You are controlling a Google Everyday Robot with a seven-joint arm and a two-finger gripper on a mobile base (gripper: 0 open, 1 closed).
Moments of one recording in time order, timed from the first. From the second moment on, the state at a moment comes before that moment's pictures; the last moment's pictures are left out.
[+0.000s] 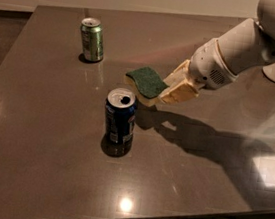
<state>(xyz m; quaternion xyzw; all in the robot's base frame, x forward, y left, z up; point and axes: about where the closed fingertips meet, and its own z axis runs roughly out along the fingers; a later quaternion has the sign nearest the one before) 0.526 -0.072 0.903 -0.63 0.70 0.19 0.27</state>
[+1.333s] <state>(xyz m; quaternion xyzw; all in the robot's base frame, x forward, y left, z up) 0.481 -0.062 0.867 -0.67 0.67 0.22 0.23</state>
